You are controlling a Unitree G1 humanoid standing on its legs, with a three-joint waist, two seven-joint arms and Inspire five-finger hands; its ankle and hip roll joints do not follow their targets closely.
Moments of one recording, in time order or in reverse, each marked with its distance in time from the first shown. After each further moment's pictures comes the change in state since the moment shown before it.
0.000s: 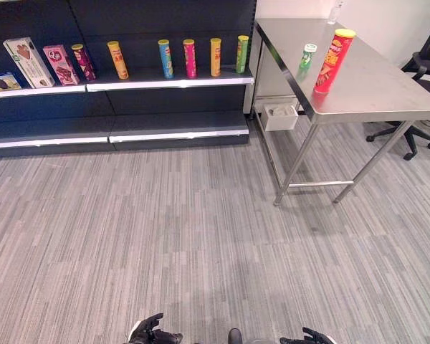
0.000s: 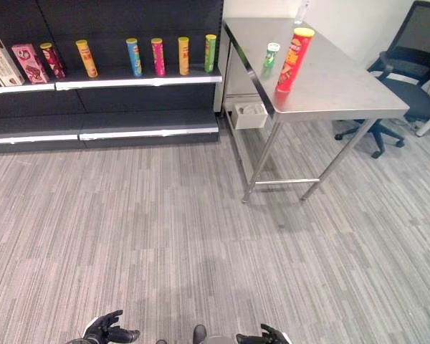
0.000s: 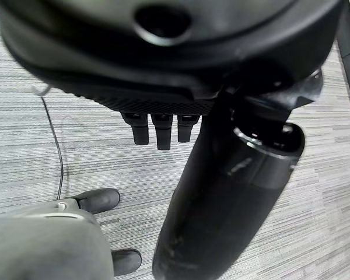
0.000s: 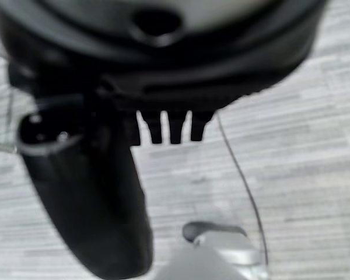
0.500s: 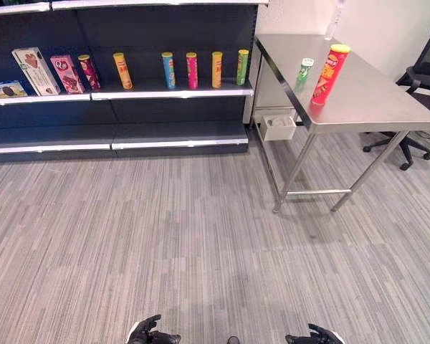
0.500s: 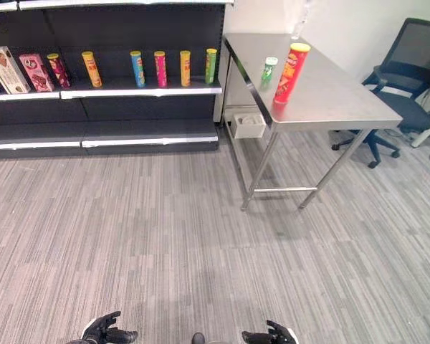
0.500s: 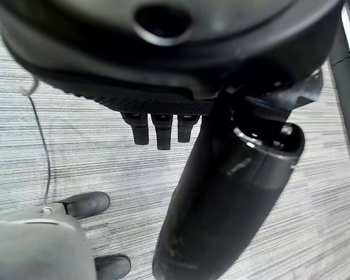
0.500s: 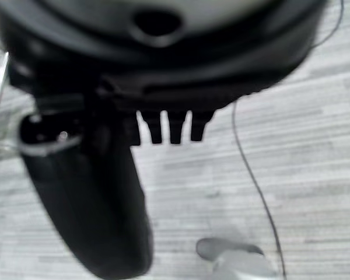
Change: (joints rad) left arm -0.001 0.002 0.000 0.008 0.011 0.001 0.014; right arm 0.012 -0.018 0.000 0.001 -0.007 0.000 -0.010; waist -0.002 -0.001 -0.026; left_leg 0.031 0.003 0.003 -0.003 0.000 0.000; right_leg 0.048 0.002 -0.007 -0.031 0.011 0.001
